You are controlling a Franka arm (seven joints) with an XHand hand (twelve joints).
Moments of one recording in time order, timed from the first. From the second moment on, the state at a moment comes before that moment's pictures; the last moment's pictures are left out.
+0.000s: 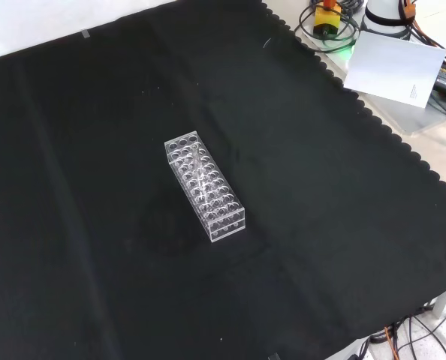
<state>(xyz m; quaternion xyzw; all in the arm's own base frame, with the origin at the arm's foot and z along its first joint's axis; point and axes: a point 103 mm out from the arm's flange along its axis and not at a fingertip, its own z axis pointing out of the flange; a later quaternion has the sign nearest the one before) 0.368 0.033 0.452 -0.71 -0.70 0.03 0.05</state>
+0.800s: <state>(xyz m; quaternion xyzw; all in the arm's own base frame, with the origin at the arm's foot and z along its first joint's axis) 0.457 0.042 0.380 -0.66 -0.73 0.07 0.14</state>
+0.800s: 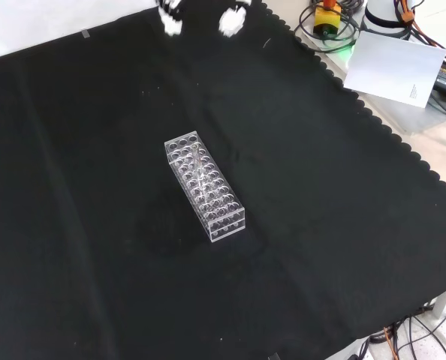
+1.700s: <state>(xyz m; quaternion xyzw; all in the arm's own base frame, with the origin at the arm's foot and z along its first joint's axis) 0.537 0.052 0.291 -0.62 -0.75 0.13 0.20</state>
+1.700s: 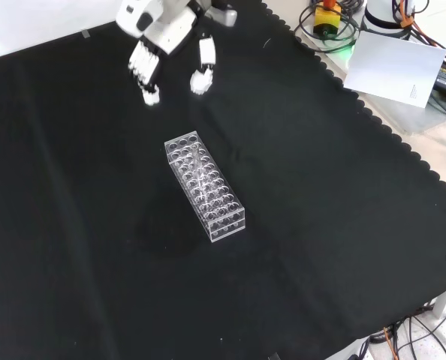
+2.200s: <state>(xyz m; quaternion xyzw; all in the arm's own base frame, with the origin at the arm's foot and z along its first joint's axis) 0.554 0.072 0.243 -0.58 -0.76 0.18 0.23</state>
